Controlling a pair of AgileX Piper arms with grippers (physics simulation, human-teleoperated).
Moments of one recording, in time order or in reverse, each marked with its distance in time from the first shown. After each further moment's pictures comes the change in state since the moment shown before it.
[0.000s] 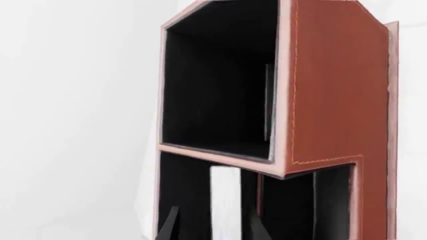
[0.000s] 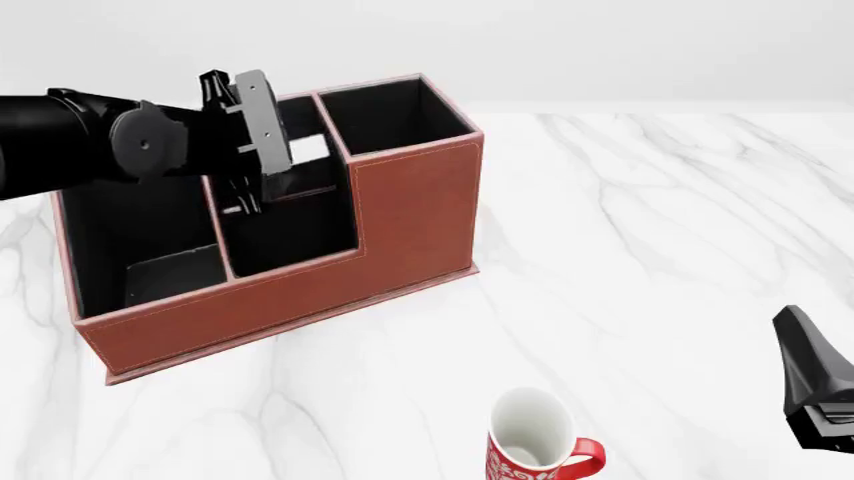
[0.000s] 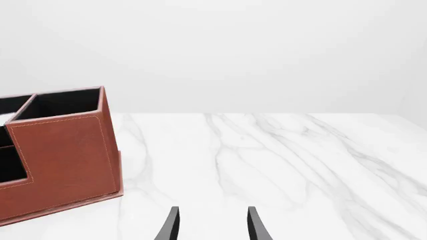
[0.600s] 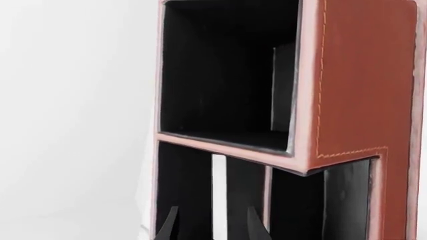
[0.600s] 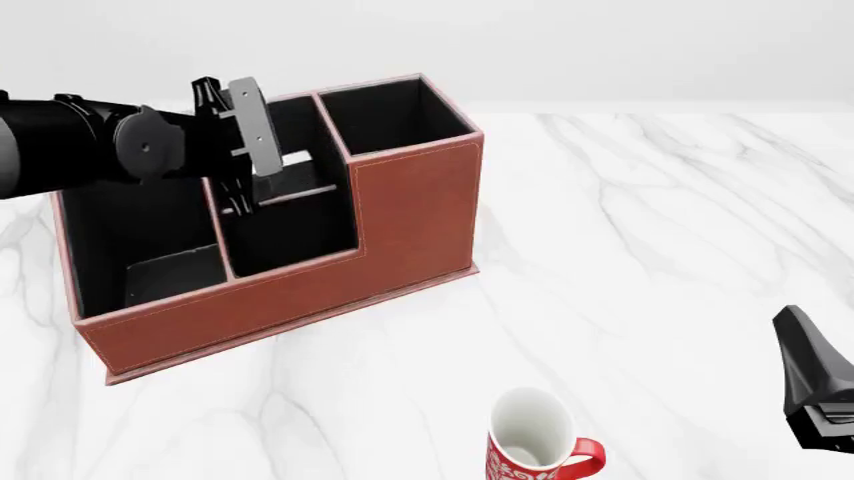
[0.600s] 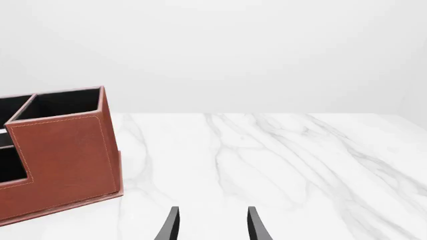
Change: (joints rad) left arm 0.049 0.047 -0.011 -0.024 0.024; right arm 0.000 0.000 0.000 0.000 0.000
